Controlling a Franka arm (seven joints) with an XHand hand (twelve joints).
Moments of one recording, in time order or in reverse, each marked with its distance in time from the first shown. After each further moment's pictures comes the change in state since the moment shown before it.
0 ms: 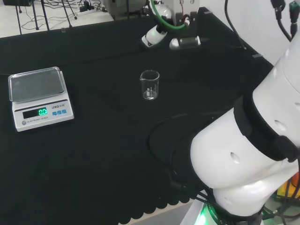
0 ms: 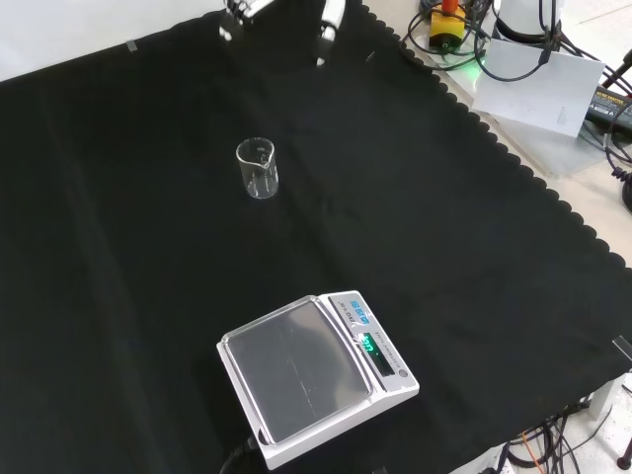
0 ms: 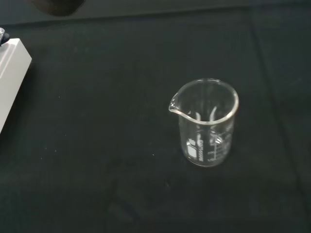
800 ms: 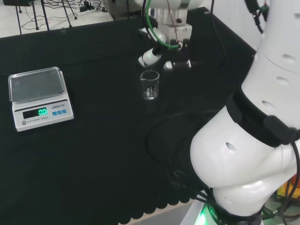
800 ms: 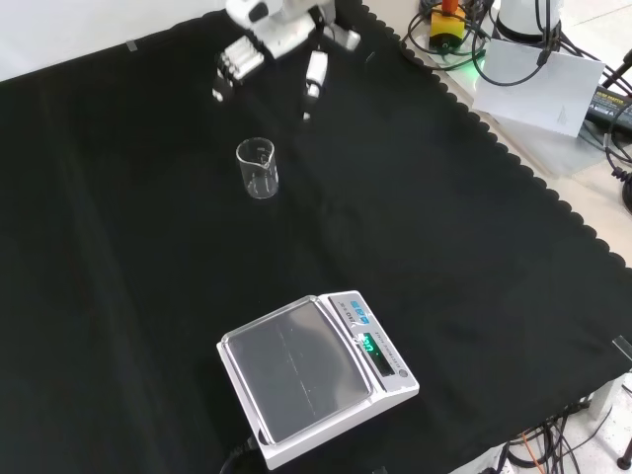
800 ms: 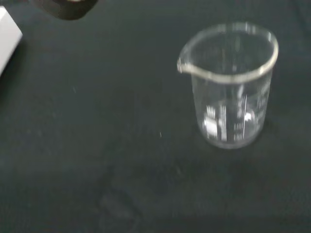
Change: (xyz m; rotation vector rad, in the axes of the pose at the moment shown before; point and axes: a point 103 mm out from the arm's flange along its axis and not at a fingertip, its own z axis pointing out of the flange) arm -0.007 0.049 0.087 0.027 0.063 -0.027
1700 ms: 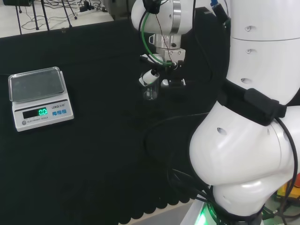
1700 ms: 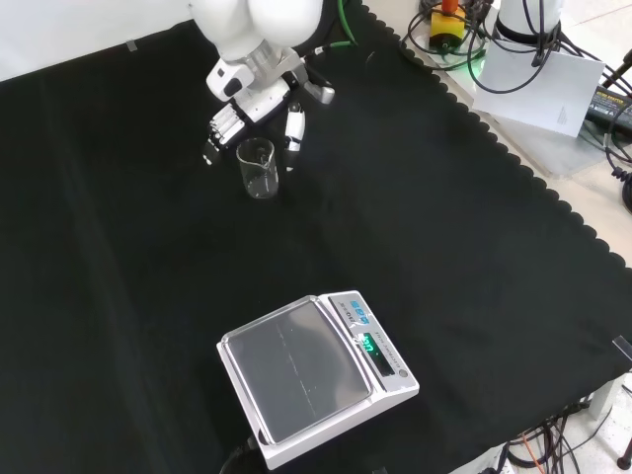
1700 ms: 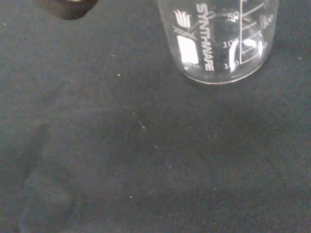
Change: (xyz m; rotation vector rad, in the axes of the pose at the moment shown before) arm -0.029 0.060 0.087 0.124 0.049 0.030
